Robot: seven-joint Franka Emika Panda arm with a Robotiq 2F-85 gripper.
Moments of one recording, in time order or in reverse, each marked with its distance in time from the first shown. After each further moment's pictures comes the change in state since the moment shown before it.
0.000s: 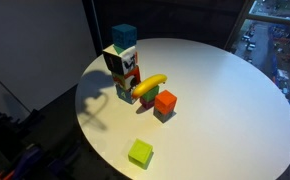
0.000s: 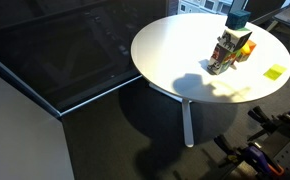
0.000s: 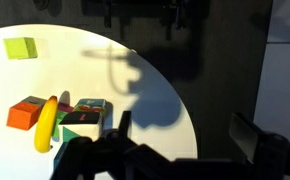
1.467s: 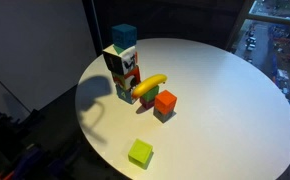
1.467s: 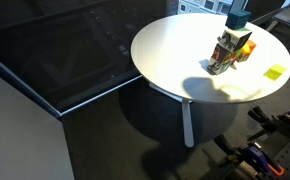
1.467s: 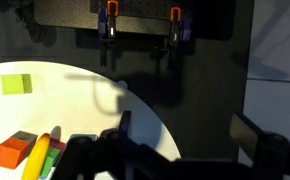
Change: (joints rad) arm 0.007 -0.059 -0.057 -0.004 0.000 -0.208 -0.081
